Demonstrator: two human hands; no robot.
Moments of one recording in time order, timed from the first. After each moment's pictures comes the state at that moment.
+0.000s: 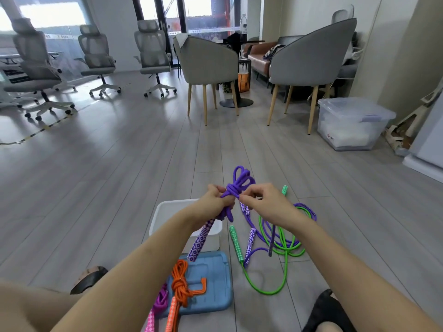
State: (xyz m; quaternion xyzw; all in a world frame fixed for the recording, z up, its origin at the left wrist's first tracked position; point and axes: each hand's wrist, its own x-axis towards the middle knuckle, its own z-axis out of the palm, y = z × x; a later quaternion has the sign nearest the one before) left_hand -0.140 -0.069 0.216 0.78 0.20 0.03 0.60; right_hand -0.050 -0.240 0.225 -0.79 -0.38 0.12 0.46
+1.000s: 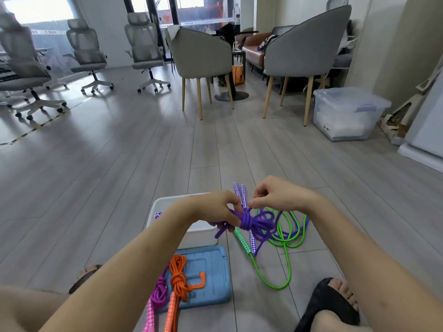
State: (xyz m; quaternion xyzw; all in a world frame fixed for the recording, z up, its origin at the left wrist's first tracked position) left_hand -0.140 -0.087 0.246 0.91 0.07 -0.20 0.35; right_hand -0.009 -0.265 0.231 -0.84 -0.43 0.19 0.26
